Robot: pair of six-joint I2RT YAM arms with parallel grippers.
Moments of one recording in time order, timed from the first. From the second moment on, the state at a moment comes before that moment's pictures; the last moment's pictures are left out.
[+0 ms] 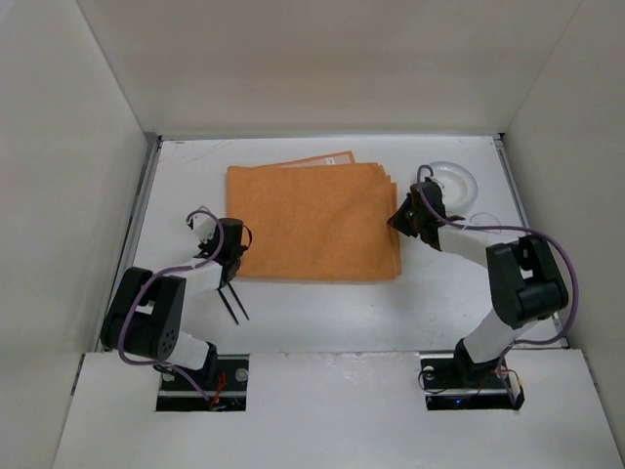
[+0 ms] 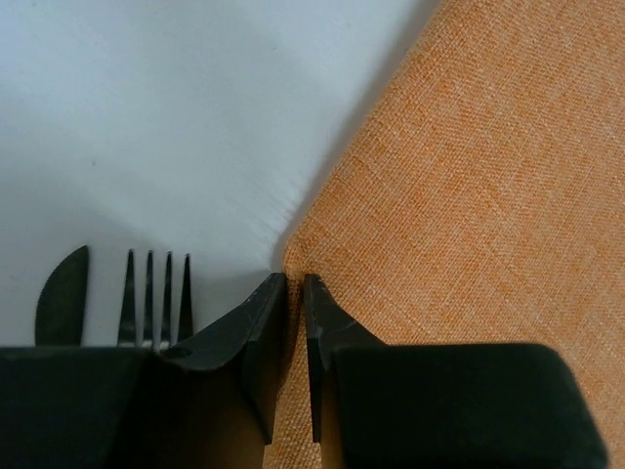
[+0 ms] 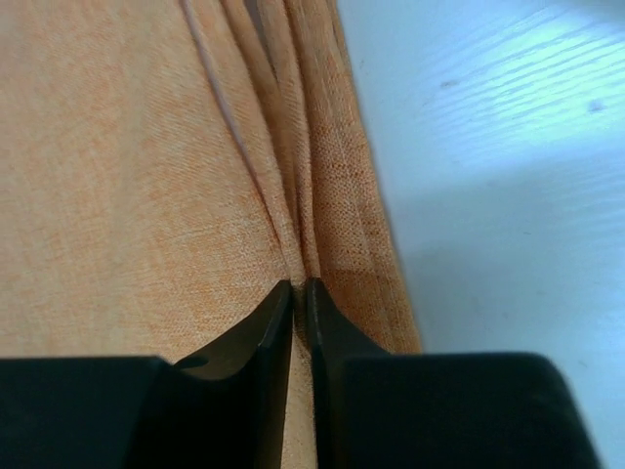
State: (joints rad) left arm -0.26 1.42 0.48 0.19 -0.50 -0.82; right arm 0.28 1.67 0.88 0.05 0.04 0.77
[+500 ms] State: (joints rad) left arm -0.29 1.47 0.52 0.23 -0.51 -0.83; right arm 0.34 1.24 0.53 0.00 0.15 0.76
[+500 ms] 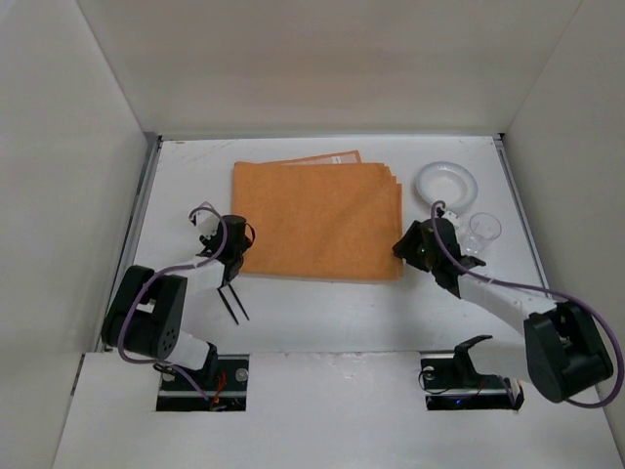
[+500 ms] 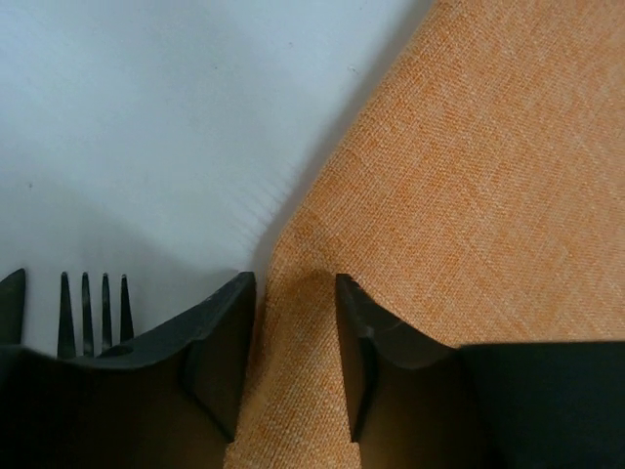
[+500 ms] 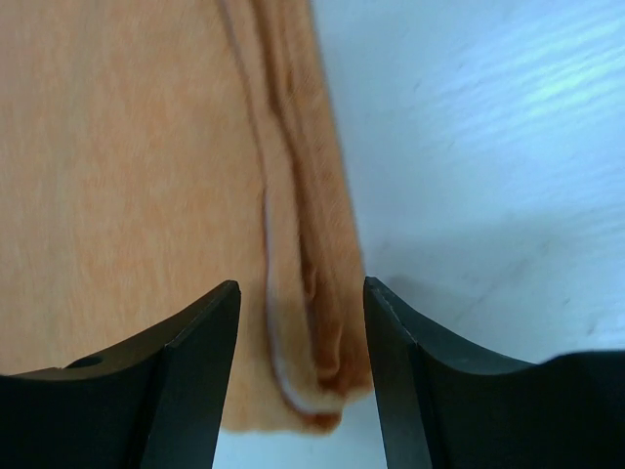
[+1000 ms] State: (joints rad) left arm -0.43 1.13 0.46 0.24 -0.59 -0.77; right arm 0.51 1.23 0.50 -0.09 0.19 0.87
